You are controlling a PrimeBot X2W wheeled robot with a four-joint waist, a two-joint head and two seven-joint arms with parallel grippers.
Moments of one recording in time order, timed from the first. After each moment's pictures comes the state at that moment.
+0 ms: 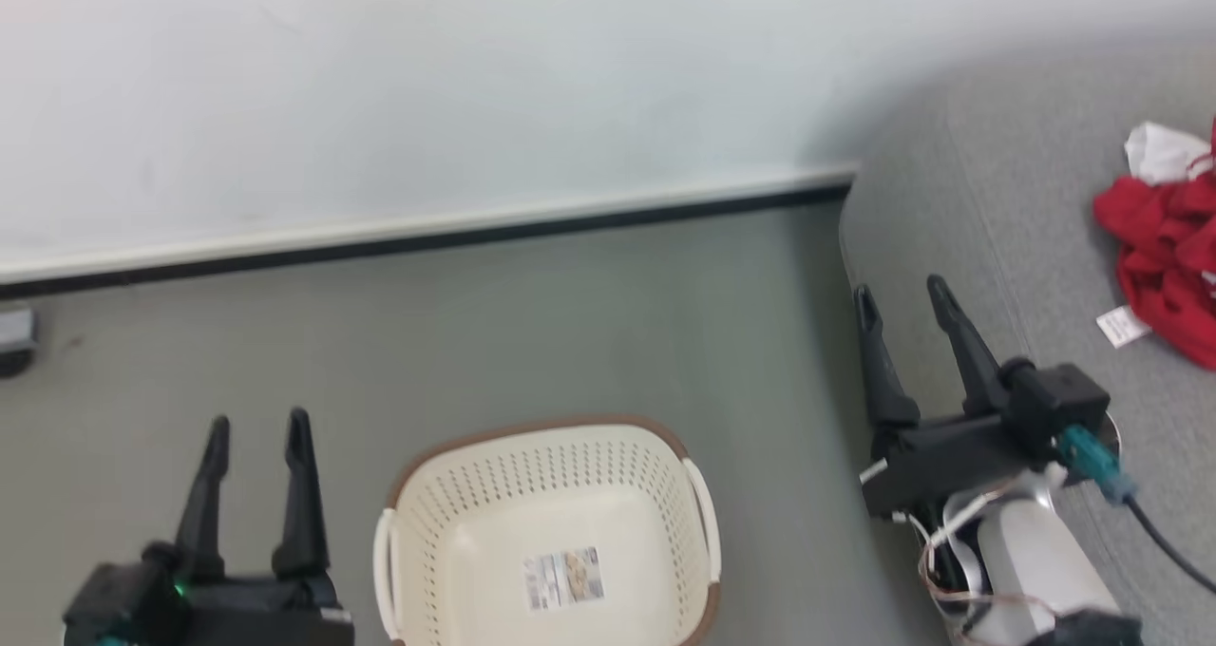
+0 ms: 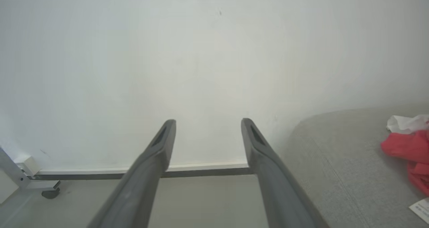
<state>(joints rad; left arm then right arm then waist) -0.16 0.11 -0.03 -0.03 -0.31 0.05 -0.26 -0.40 -0.14 0.25 0.30 0.21 0.13 -0.26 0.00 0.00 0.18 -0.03</state>
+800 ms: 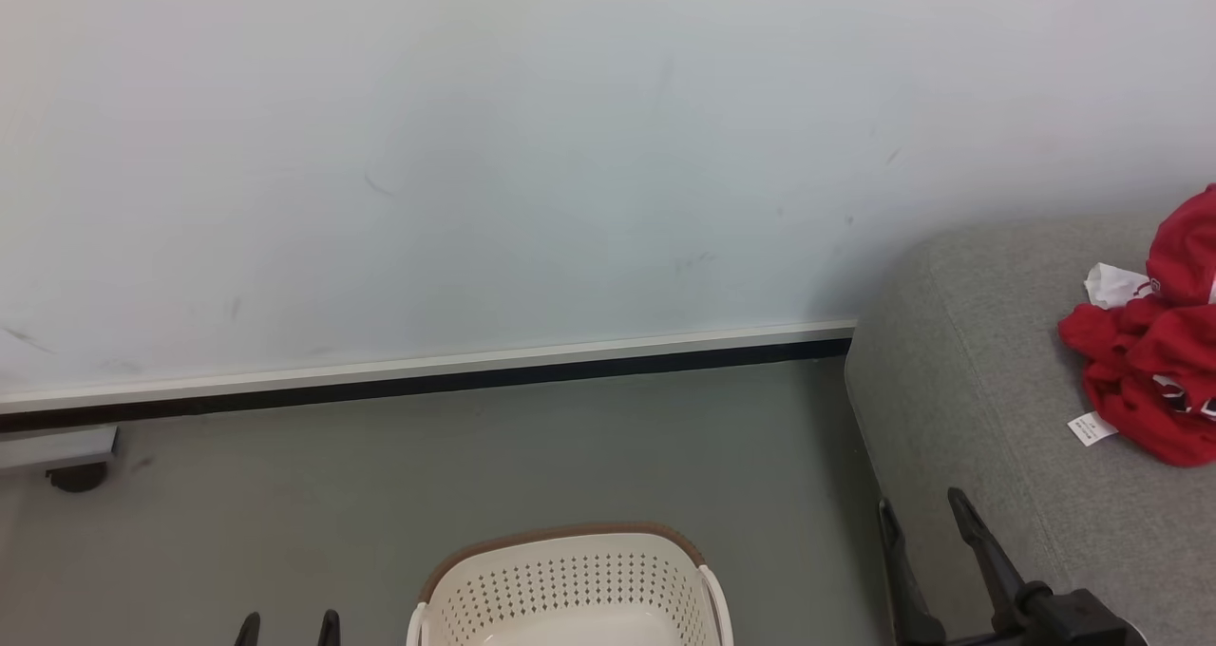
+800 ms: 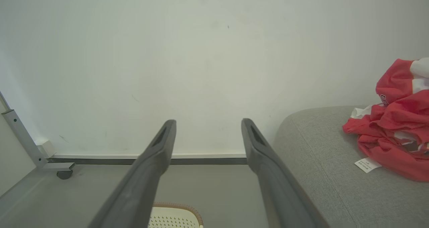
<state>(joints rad) 0.20 0.05 0.03 -0.14 -0.11 -0.04 -0.26 0.05 -0.13 0.22 0.03 0.13 0.13 -0.26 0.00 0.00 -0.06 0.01</state>
